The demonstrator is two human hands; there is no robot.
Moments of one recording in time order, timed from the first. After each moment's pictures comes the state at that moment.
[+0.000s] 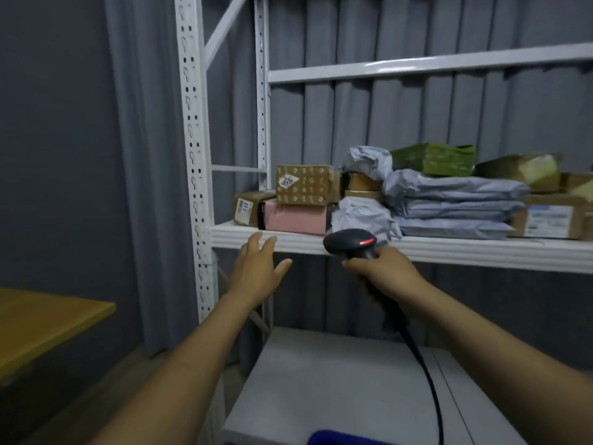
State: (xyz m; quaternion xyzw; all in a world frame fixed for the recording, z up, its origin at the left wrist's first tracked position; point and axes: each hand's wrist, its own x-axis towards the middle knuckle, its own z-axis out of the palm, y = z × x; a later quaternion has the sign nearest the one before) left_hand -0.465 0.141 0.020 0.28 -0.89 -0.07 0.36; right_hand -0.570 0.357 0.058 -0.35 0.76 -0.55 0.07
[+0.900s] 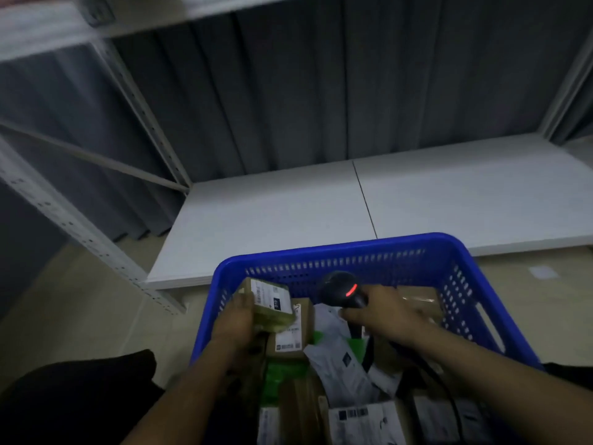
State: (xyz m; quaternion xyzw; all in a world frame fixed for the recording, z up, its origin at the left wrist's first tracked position) left_hand -0.522 0.313 -0.387 0.34 -0.92 -0.17 -0.06; right_hand -0.651 0.578 -0.302 -0.25 0.86 -0.34 0.29
